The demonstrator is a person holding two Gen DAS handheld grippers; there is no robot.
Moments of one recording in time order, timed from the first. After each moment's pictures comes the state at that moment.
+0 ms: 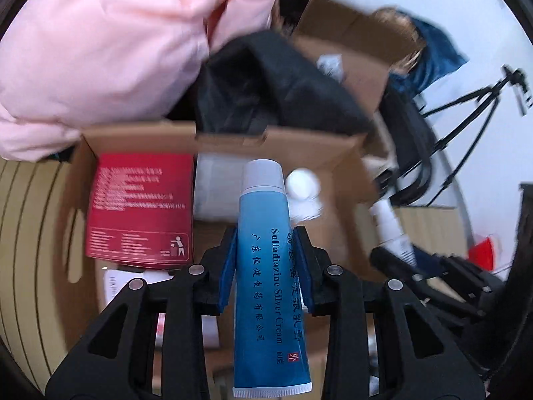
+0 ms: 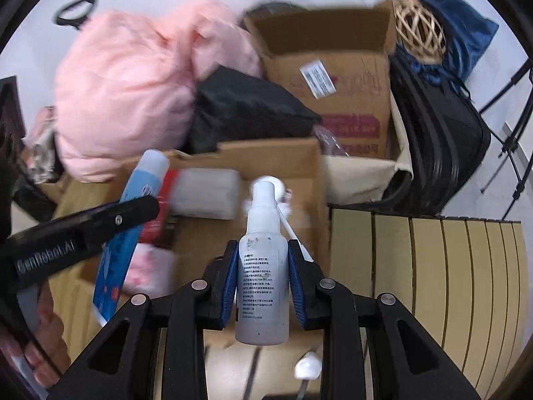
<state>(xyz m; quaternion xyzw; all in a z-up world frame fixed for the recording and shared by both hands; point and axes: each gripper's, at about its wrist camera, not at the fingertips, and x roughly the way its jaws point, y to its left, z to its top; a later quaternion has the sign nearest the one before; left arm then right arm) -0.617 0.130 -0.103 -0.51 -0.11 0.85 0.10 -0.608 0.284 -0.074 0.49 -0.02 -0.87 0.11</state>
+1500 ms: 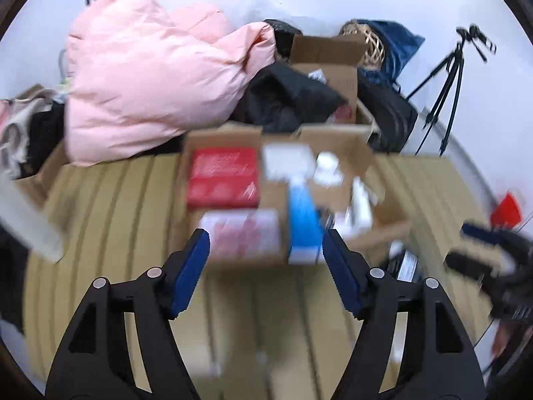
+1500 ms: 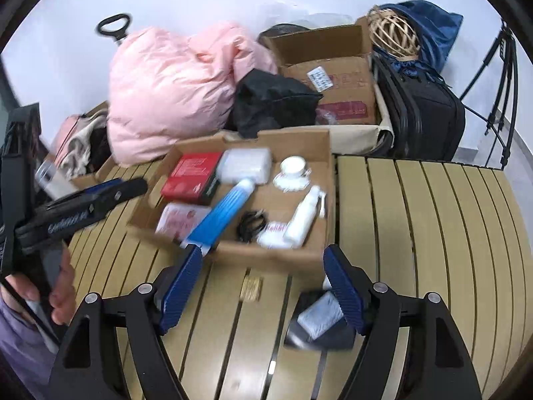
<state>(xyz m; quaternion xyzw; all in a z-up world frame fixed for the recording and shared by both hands) -0.416 0.055 -0.029 -0.42 0.00 0.90 0.09 -0.427 0.282 -0.028 0.44 -0.05 -0.89 0.14</state>
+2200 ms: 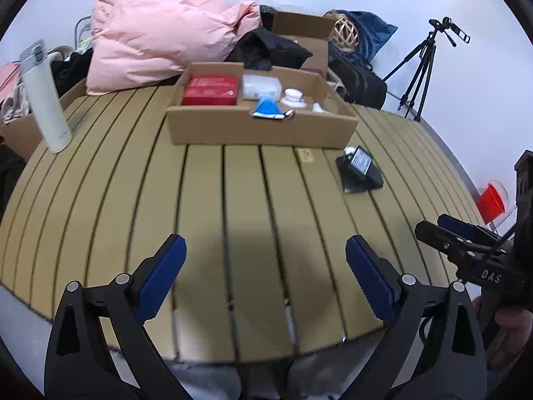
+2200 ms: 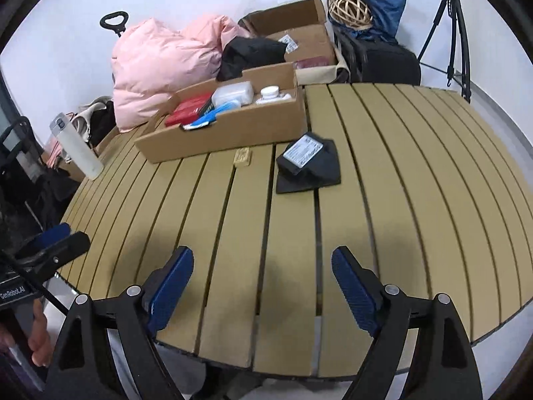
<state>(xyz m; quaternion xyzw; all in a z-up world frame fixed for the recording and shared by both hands) -0.251 0.063 -0.084 -0.42 -0.04 0.90 0.12 -0.252 0.299 -0.092 0.43 -0.08 -0.89 0.09</state>
